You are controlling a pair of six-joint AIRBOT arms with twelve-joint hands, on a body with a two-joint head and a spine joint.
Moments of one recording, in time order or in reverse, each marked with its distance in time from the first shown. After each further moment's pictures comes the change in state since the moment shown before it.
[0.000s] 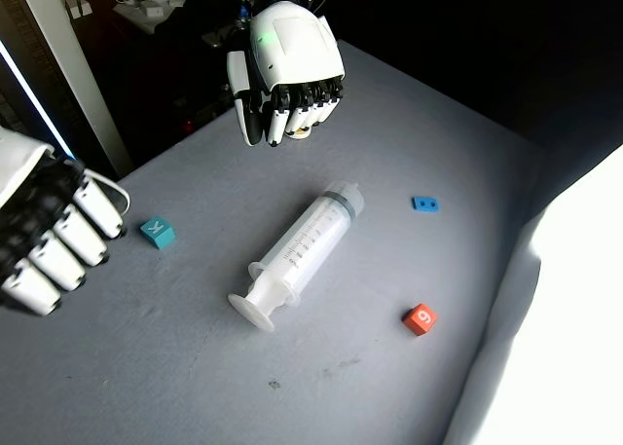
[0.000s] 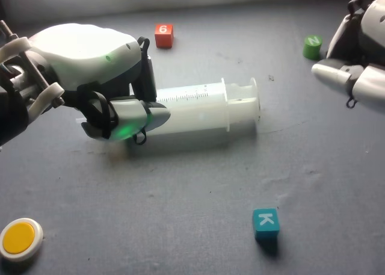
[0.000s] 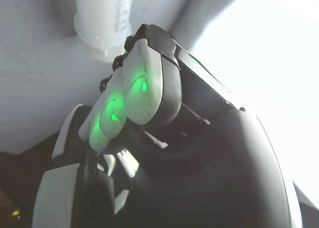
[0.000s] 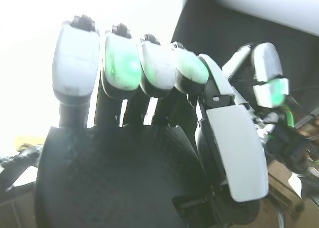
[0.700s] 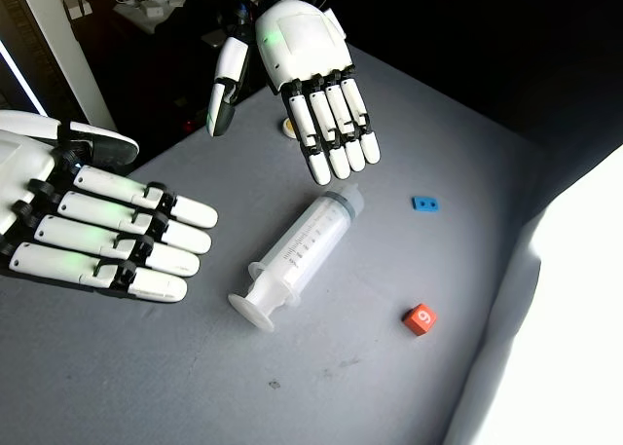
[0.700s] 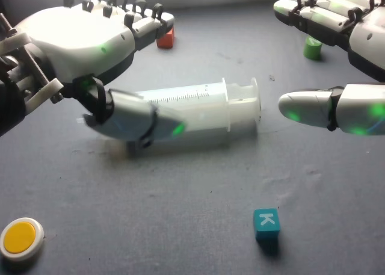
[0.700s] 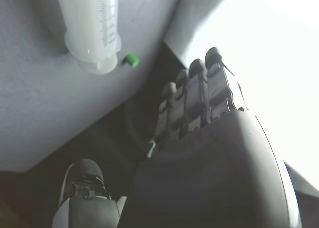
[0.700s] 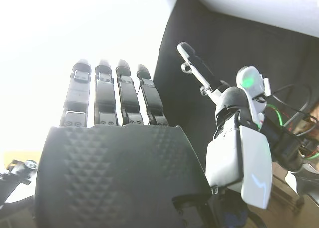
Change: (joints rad) left arm -0.018 -0.006 -0.001 0.017 -0.069 0.101; right arm -0.013 -0.013 -0.001 0.028 -0.034 -0.014
